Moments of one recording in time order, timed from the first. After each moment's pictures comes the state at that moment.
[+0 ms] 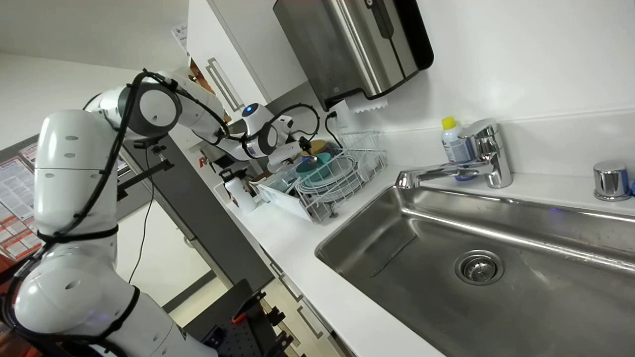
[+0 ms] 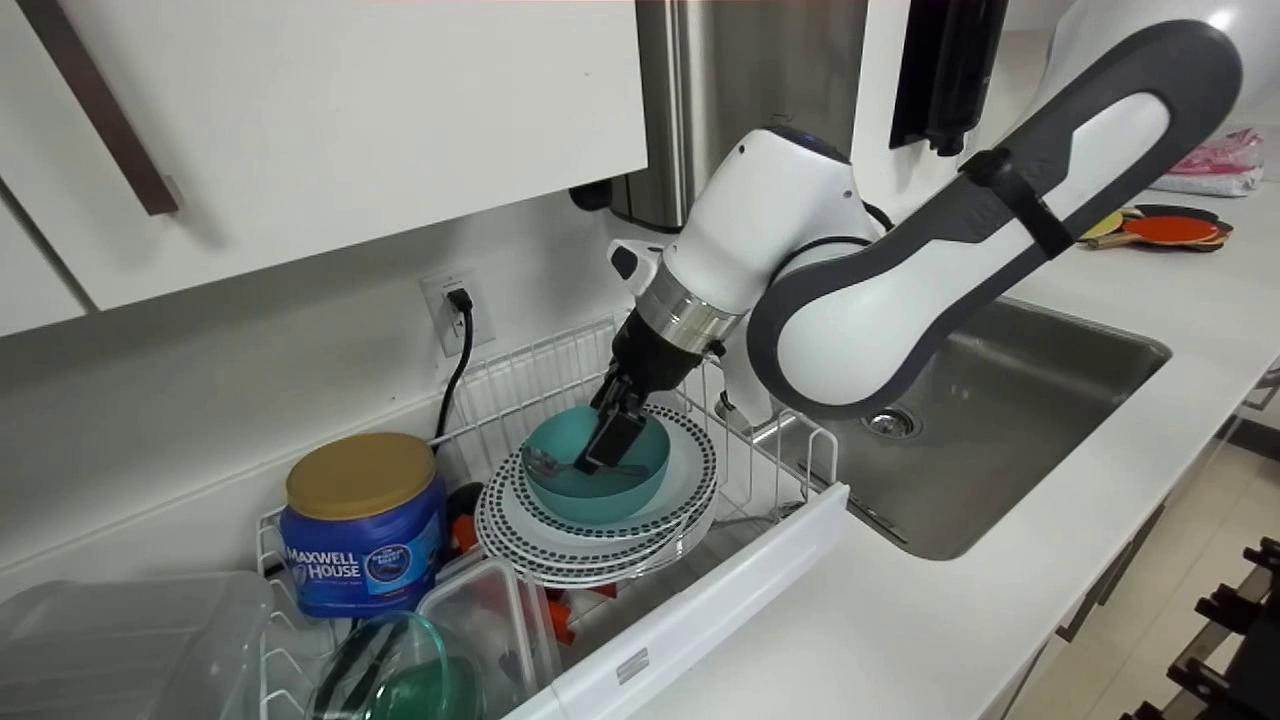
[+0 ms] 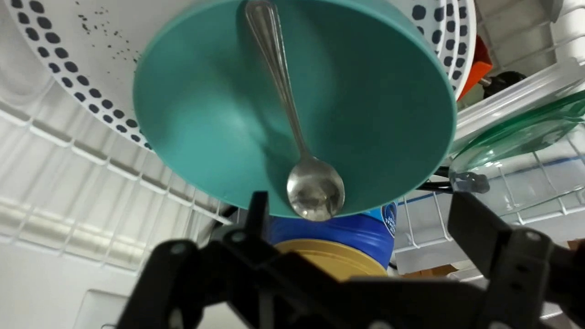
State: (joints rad) arm 0.11 0.62 0.46 -1.81 -0.16 2.98 -0.32
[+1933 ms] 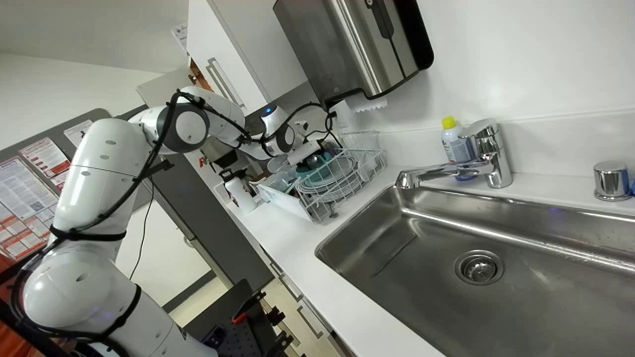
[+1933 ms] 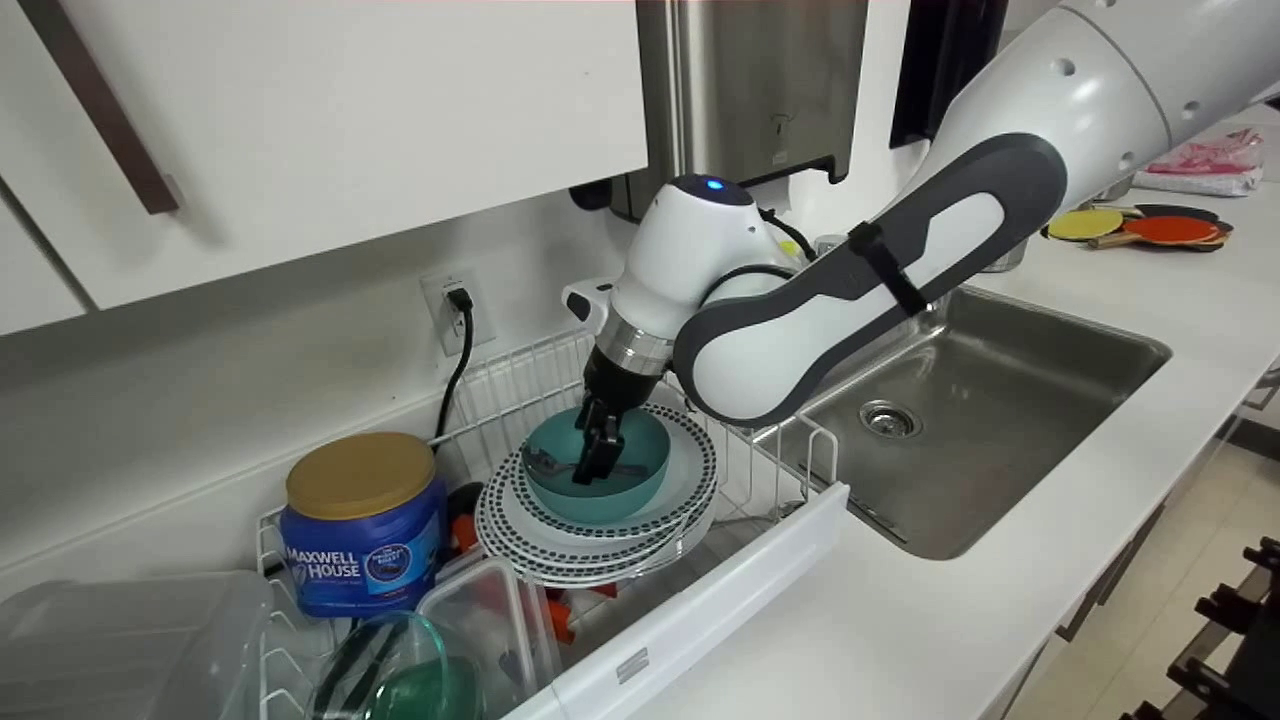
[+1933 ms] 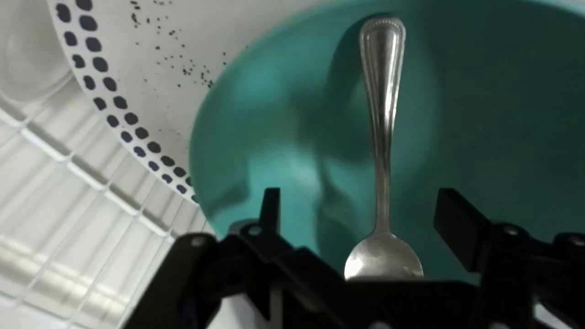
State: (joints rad) arm 0.22 0.83 0.34 -1.50 -0.23 2.77 -0.46
